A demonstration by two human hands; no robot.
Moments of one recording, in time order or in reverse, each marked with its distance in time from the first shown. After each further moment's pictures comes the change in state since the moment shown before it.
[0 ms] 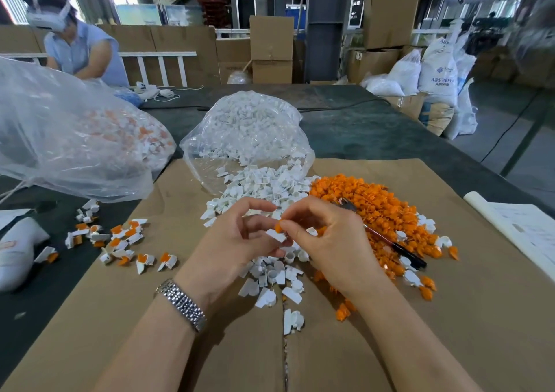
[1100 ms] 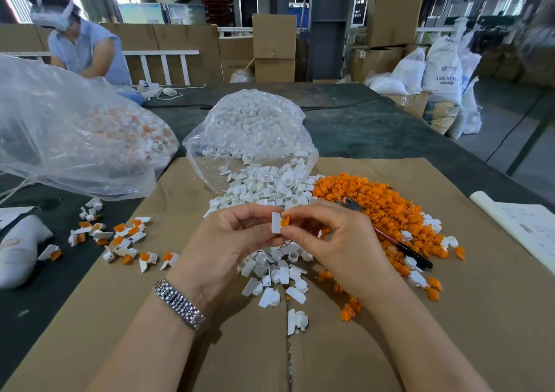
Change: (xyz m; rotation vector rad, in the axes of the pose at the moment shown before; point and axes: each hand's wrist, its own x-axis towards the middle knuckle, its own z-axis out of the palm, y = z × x) left_hand -0.004 0.008 -0.004 -0.266 -0.006 -0.012; right_hand -0.002 0.000 -0.007 -0.006 -0.049 -0.080
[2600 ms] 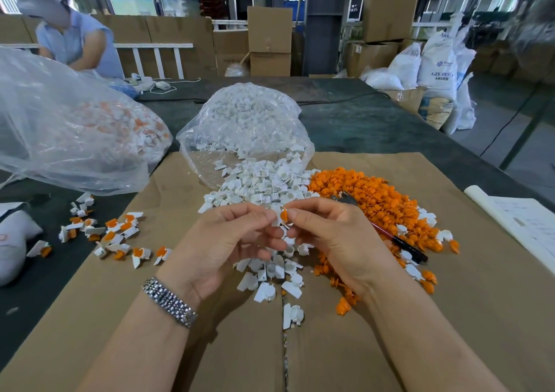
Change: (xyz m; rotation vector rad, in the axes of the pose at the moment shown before) left_hand -0.006 0.007 0.007 0.087 0.038 -0.119; right_hand 0.004 0.007 0.003 0.668 -0.026 0.506
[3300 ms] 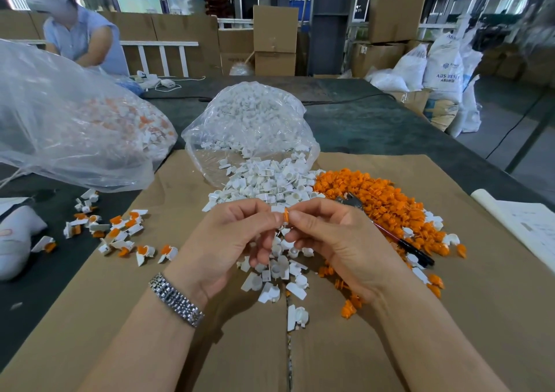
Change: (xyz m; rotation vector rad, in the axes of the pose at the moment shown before) left_hand 0.005 -0.004 -0.004 0.150 -0.046 0.117; right_hand -0.001 -0.002 0.002 0.081 -0.073 0.033
